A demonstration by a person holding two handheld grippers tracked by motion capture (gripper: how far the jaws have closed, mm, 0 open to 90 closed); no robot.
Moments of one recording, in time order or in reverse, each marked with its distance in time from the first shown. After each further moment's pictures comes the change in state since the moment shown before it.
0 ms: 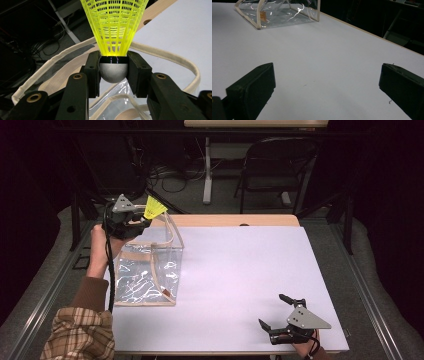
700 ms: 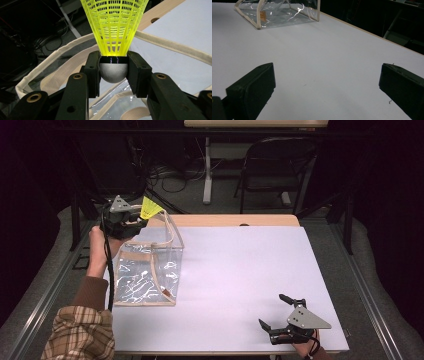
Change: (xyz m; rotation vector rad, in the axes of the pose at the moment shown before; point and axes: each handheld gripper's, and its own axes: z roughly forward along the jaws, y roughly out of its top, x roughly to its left) left arm 0.010 -0.011 0.008 0.006 0.024 -0.045; right arm 0.000 0.000 0.000 0.000 -0.002 0.000
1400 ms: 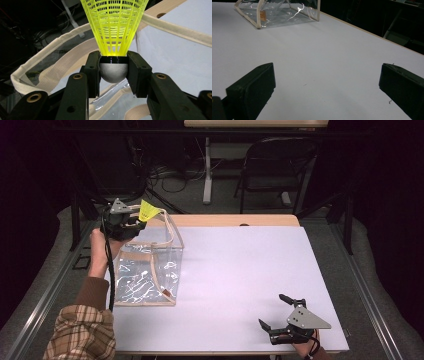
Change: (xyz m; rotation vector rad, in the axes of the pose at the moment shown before) left arm 0.009 -0.013 0.013 0.030 0.009 -0.042; right arm 0.000 0.000 0.000 0.002 0.001 -0.001
